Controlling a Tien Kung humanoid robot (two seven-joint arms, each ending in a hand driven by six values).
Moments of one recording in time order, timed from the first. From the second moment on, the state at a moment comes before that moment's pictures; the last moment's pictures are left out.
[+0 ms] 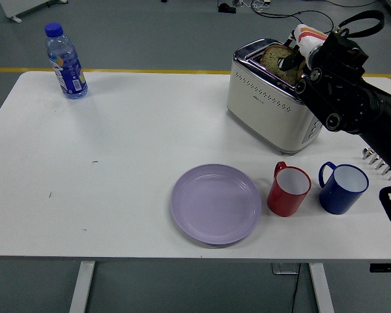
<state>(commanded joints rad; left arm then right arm) -0.14 0.00 -1.22 -0.18 2.01 -0.01 0.28 1.32 0.00 0.52 0.37 -1.49 -0.11 -0.41</state>
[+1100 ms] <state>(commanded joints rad) -0.10 0.00 -1.24 -0.18 2.04 -0.01 0.28 1.30 -0.08 0.72 0.68 -1.71 -0.25 -0.42</state>
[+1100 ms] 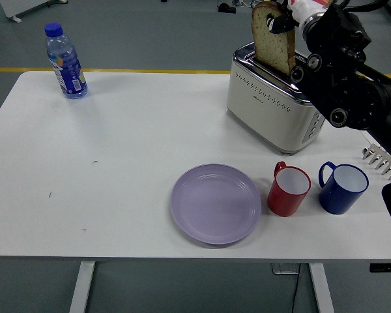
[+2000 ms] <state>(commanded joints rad) -0.10 0.00 -1.25 -0.18 2.03 -0.01 0.28 1.09 -0.40 0.77 1.43 -1.03 -0.31 -0.43</state>
